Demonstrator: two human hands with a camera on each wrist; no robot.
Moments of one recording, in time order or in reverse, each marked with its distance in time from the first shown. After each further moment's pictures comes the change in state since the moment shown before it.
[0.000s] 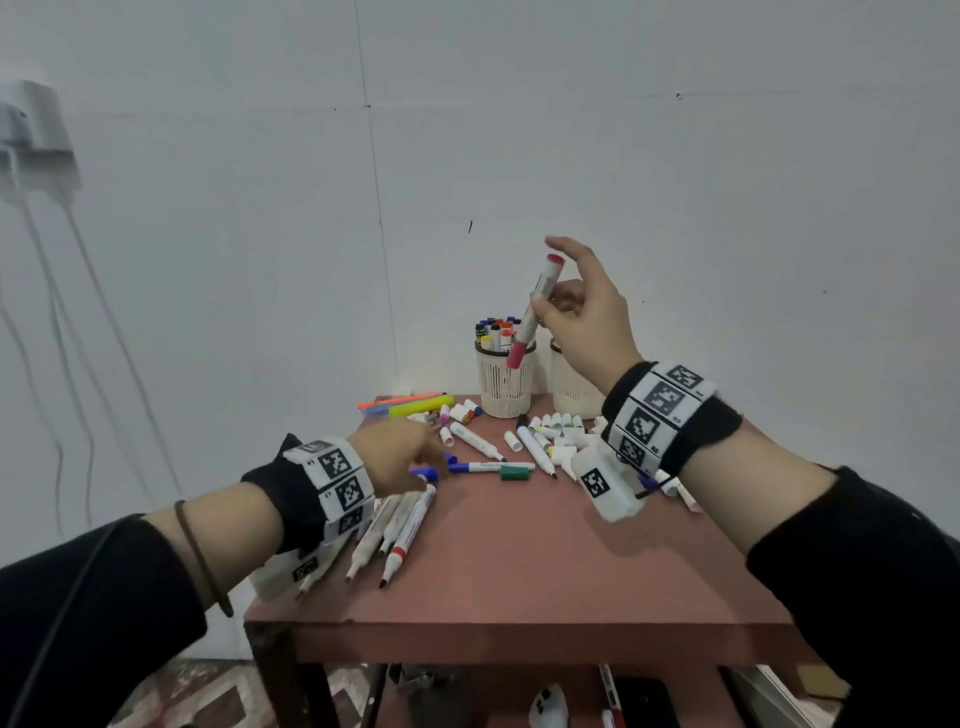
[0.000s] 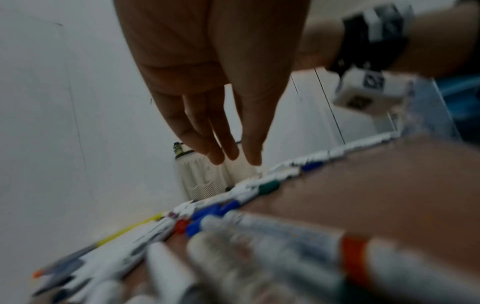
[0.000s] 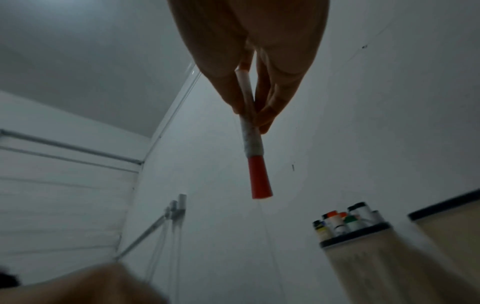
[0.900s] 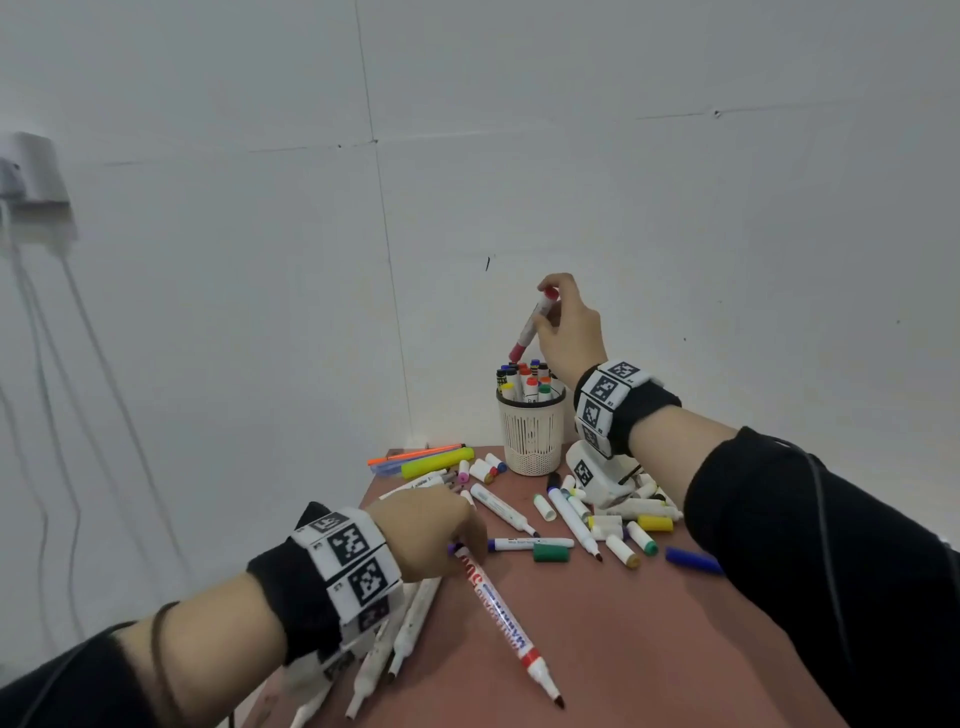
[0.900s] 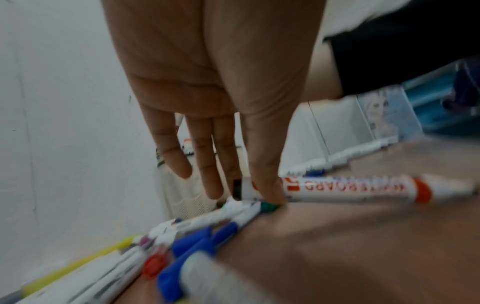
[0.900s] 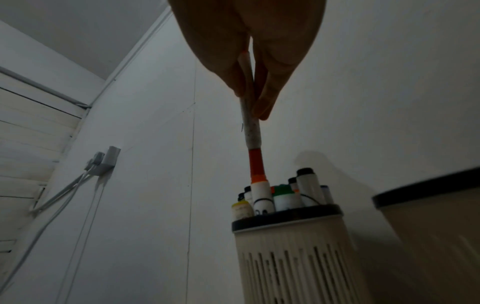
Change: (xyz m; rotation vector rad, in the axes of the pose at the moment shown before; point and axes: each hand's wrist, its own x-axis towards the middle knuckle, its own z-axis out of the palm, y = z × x) left_hand 0.031 -0.007 -0.003 0.002 -0.028 0.125; right_hand 0.094 0.079 0.060 -0.216 -0.002 -0.029
